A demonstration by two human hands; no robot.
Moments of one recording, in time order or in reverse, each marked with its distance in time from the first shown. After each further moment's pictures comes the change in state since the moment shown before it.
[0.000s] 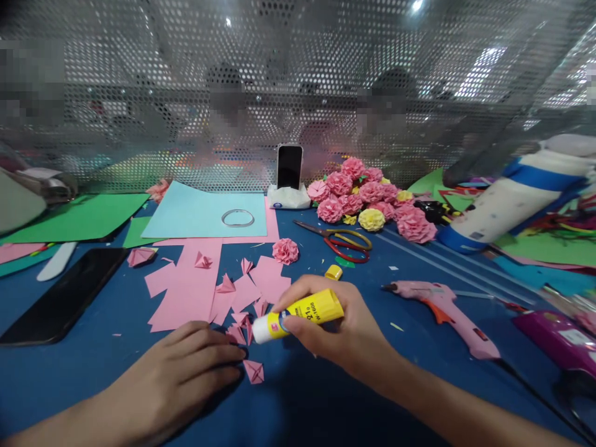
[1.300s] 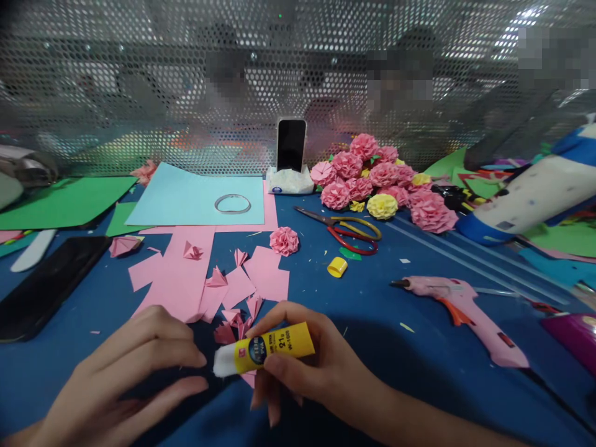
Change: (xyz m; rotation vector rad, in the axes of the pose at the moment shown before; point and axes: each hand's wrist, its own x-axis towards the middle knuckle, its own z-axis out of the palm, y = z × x) left_hand 0.010 0.011 -0.012 -0.080 0.254 -0.280; right_hand -0.011 0.036 0.022 0.552 -0.228 0.298
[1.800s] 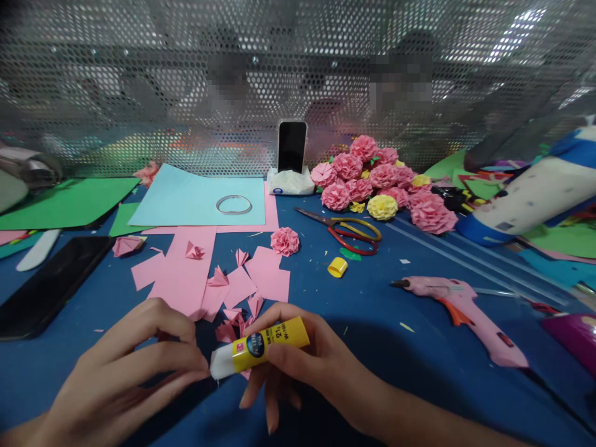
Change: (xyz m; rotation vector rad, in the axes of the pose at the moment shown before) left_hand -0.002 -0.003 0.001 0.015 0.001 -0.021; right_hand -0.001 0.005 0.001 0.082 -0.050 0.034
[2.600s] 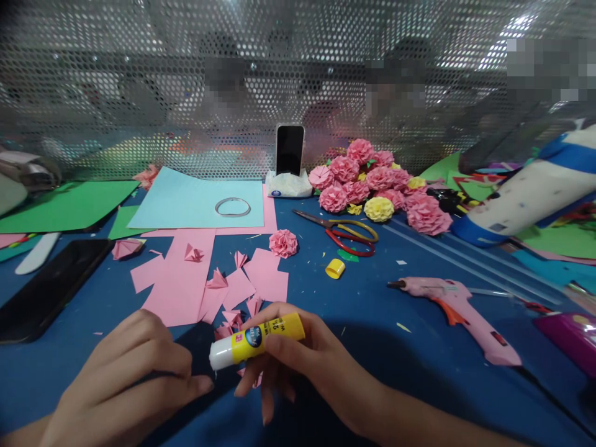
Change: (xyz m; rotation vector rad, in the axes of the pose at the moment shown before) left_hand -0.003 0.001 0.003 0.127 0.046 0.186; right_hand 0.002 -0.002 0.002 0.016 0.061 0.037
